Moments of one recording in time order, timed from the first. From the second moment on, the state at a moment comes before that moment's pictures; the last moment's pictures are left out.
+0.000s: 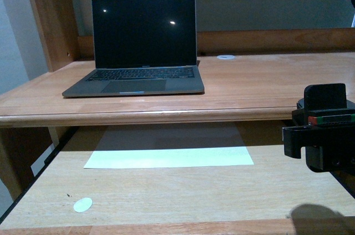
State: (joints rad) left arm 0.00 0.00 0.01 0.00 0.00 -0.01; right arm 0.47 1.25 0.58 0.33 0.35 0.15
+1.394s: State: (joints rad) left arm 0.00 0.00 0.01 0.00 0.00 -0.01; right arm 0.37 1.77 1.02 0.24 0.25 0.21
